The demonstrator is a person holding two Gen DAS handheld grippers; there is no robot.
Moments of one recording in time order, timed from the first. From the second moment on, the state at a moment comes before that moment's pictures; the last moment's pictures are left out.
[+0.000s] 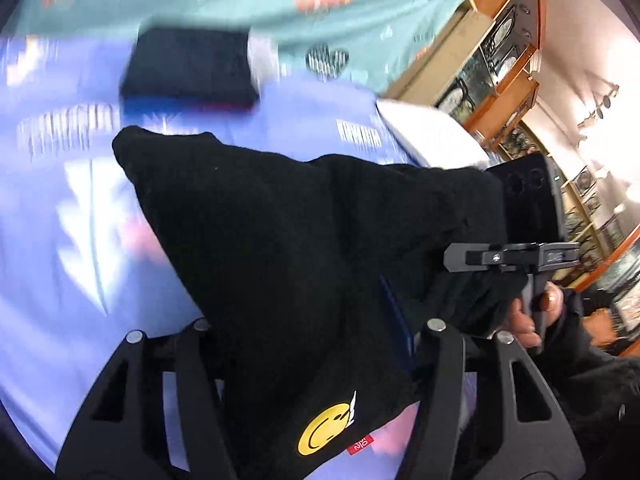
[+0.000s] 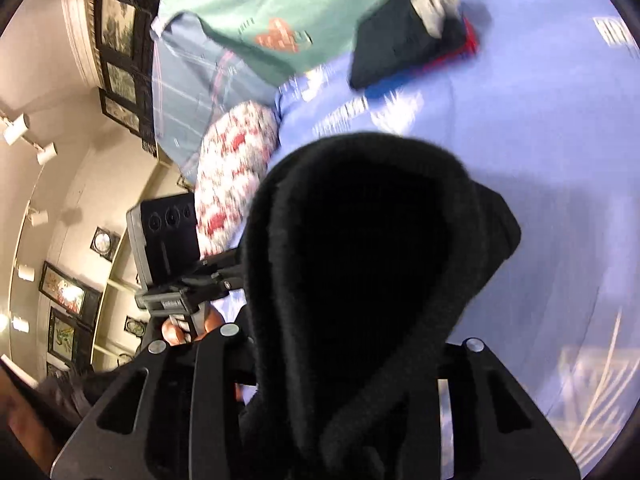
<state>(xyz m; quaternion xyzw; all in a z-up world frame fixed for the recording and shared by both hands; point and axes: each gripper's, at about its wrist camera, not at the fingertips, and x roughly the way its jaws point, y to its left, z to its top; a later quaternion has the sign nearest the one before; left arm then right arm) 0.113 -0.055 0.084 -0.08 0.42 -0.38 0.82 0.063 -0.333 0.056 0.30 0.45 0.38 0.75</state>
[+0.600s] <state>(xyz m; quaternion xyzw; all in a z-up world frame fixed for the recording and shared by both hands) 0.383 0.006 0.079 -0.13 0.37 -0.14 0.91 0.356 -0.367 0.069 0.26 0.36 0.10 0.89</state>
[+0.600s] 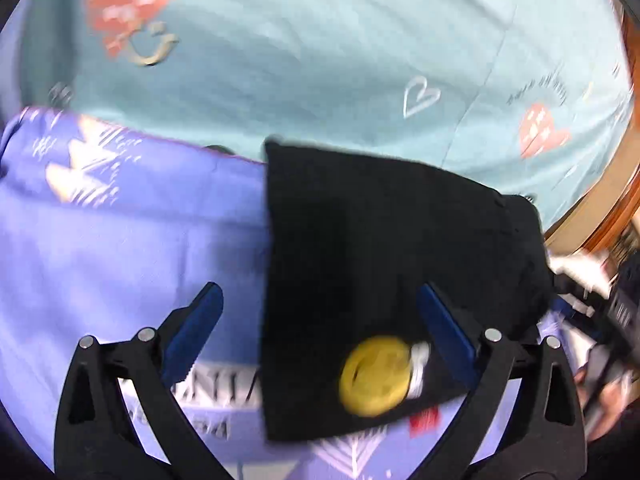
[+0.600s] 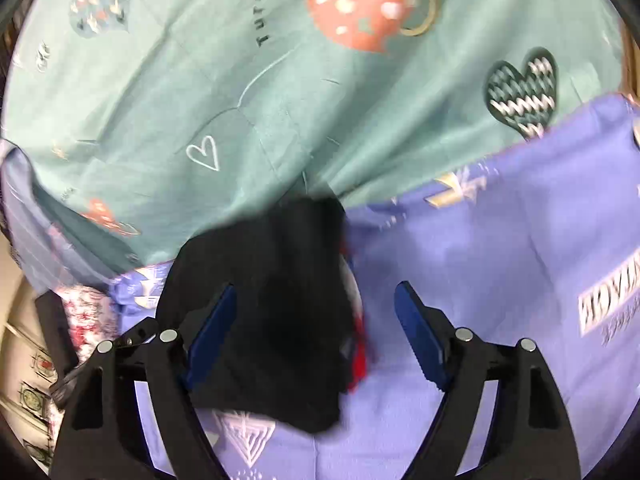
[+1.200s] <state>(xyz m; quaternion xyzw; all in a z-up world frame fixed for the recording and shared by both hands) 0.004 0.004 0.025 0.00 0.31 -0.13 0.94 -0.008 -0.359 0.019 0.12 0.34 0.05 0.93</state>
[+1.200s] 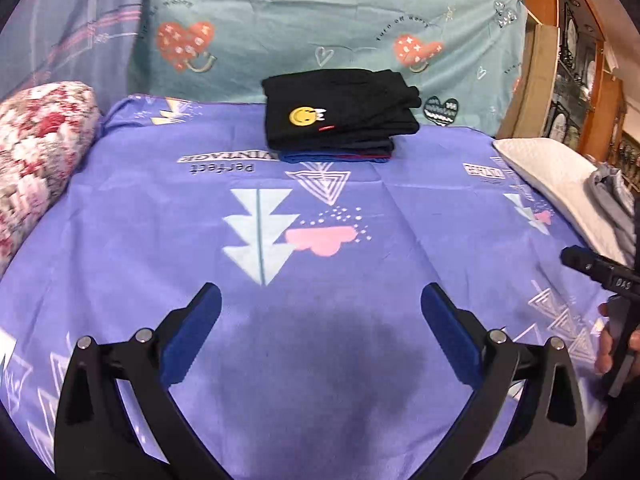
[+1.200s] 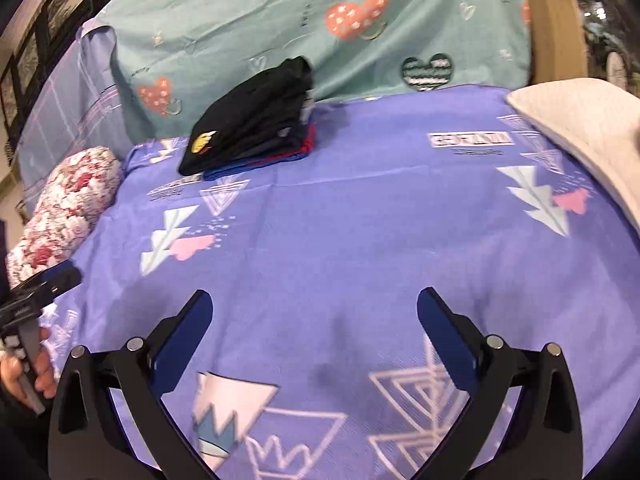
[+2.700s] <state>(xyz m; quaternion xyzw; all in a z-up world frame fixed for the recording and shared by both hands) 0.019 0.042 0.012 0.00 0.28 0.04 0.96 -0.026 -0.371 0.009 0.05 0.25 -0.09 0.96</state>
